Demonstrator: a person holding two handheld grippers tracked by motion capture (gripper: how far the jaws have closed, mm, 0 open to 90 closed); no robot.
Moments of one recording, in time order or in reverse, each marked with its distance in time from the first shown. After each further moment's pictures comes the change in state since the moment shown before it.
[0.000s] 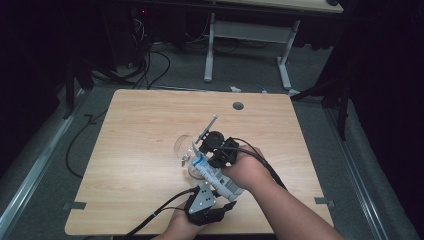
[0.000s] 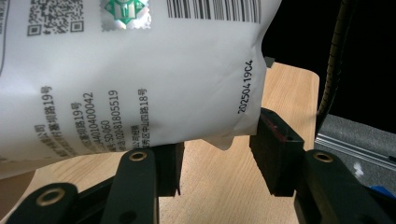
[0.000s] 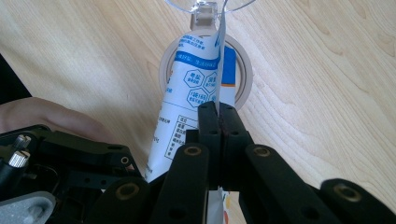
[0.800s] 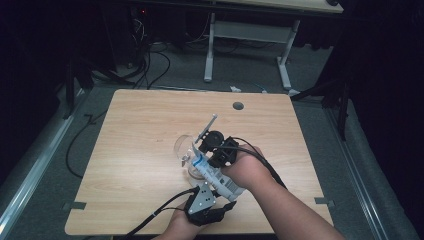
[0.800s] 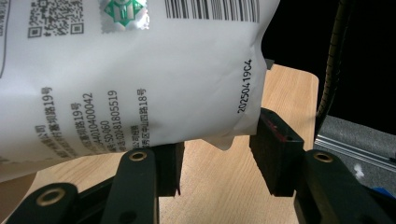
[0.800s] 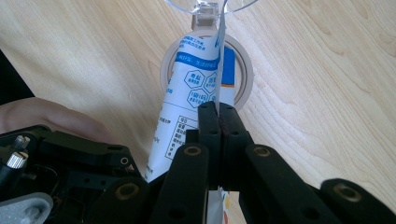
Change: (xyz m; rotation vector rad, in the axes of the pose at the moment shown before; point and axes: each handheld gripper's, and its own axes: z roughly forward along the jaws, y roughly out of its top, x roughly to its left) left arm -0.001 0.001 -0.001 -0.005 -0.001 -0.003; right arm 0.000 0.001 0.000 0.002 0.007 -0.001
